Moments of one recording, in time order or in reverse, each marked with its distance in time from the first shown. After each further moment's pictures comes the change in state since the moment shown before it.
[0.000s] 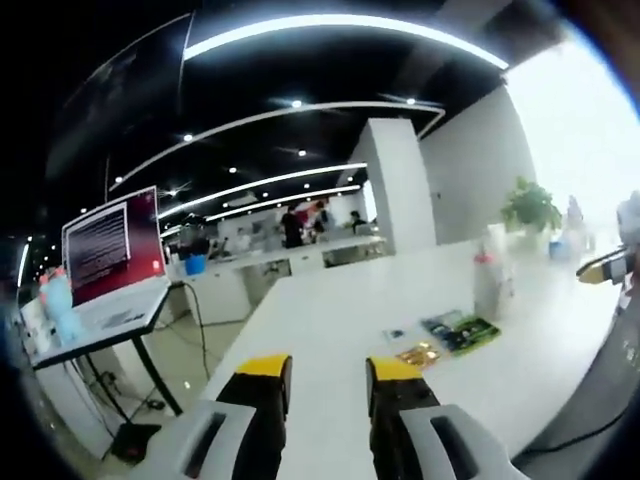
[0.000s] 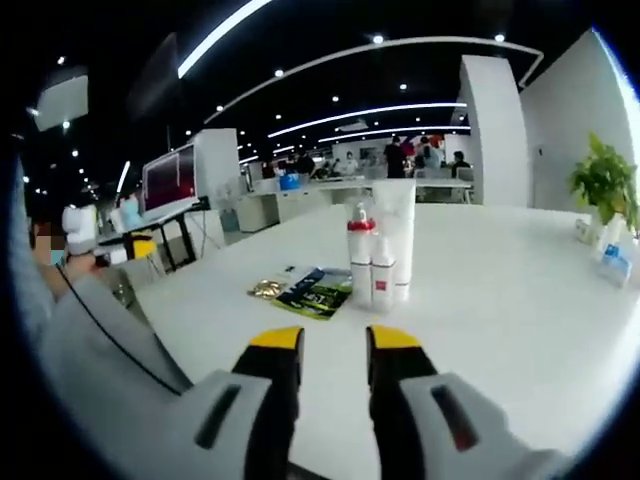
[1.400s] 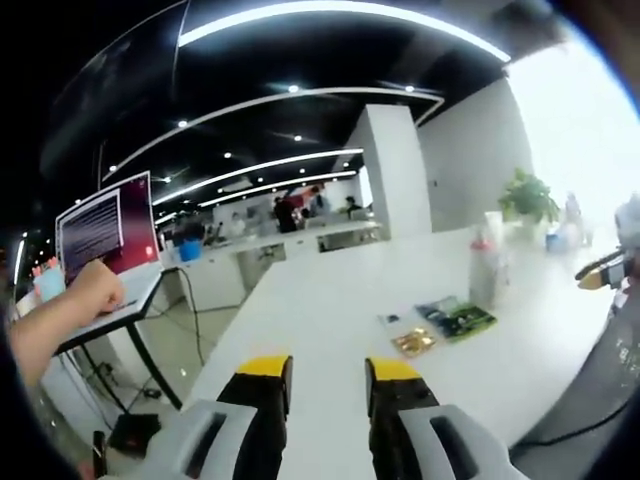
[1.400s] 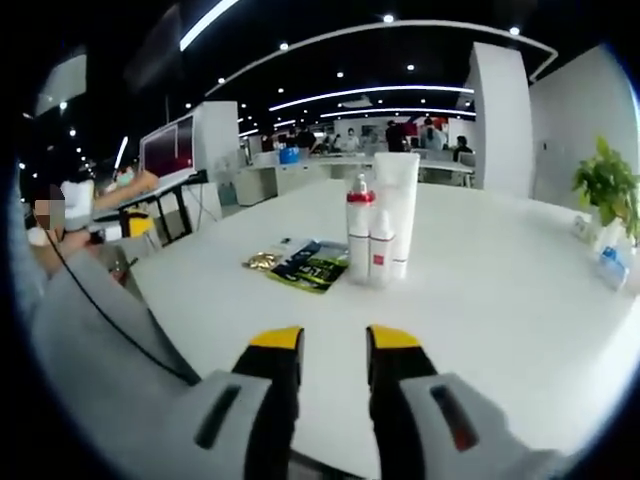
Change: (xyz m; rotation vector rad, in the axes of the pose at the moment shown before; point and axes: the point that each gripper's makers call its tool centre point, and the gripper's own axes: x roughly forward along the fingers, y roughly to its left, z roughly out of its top) left arm 0.001 -0.002 -0.013 -0.011 0.069 -0.025; right arm 0.001 0.002 -0.016 0.004 0.087 -0.017
